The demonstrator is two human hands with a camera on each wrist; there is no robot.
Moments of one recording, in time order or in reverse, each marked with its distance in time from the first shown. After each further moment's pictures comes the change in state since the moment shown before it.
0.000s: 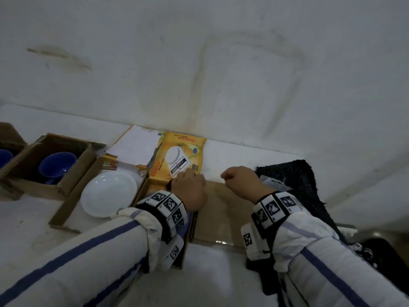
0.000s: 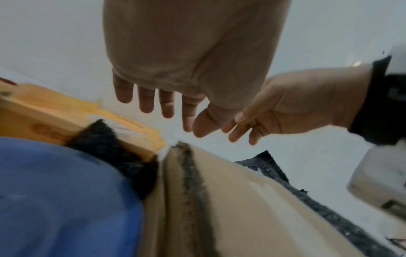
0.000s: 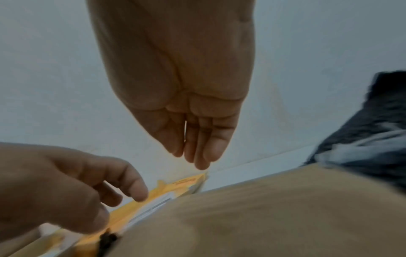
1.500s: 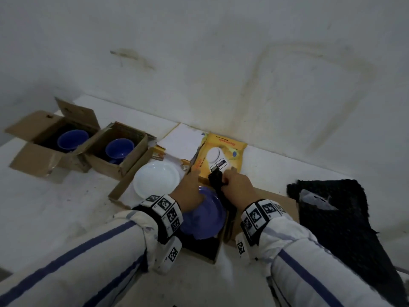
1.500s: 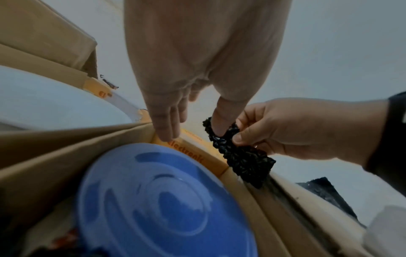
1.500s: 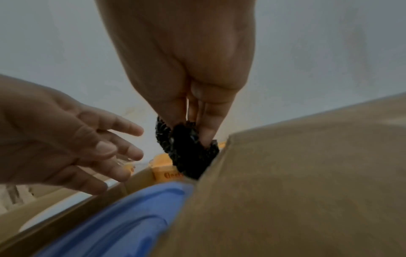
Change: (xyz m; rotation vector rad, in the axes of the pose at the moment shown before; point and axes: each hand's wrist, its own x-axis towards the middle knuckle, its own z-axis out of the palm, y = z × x) left_hand -0.034 -0.099 -0.001 -0.554 0.088 -0.062; right_hand 0.021 -0.090 0.065 0.053 0.115 -0.157
